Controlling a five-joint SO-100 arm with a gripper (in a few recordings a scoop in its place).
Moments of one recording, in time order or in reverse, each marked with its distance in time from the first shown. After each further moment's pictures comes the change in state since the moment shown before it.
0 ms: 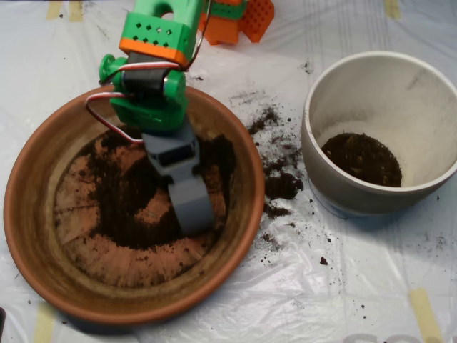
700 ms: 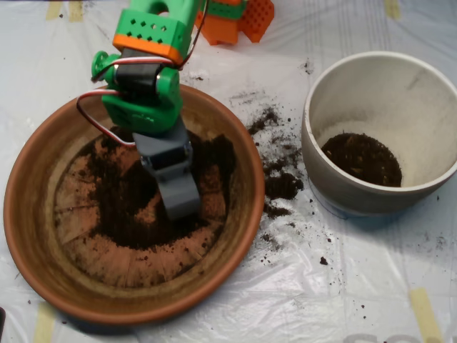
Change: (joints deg) arm 1.9 1.1 -0.5 -3.3 -1.8
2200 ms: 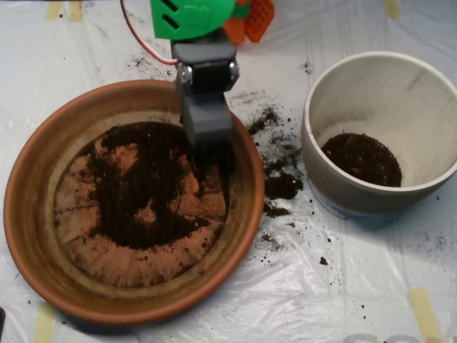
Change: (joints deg) arm -12.5 41.0 19.7 1.1 15.5
